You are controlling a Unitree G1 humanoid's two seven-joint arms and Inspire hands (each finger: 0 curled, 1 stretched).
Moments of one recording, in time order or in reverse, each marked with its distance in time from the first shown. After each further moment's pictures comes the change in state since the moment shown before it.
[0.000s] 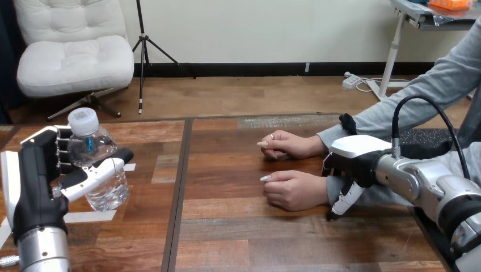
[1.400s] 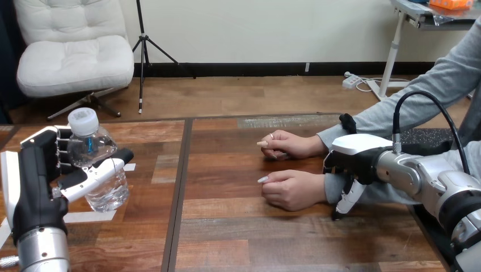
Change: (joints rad) left arm 0.003 0.000 0.001 0.000 0.000 -0.006 -0.002; right arm -0.015 -0.001 -0.021 0.001 0.017 0.001 0.052
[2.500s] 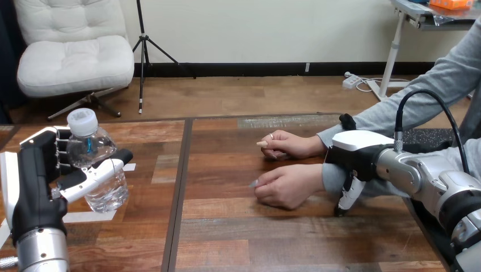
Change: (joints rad) left arm 0.003 0.000 0.003 0.000 -0.005 -0.001 -0.004; right arm 0.000 0.000 -0.007 0.001 0.033 -0.006 -0.024
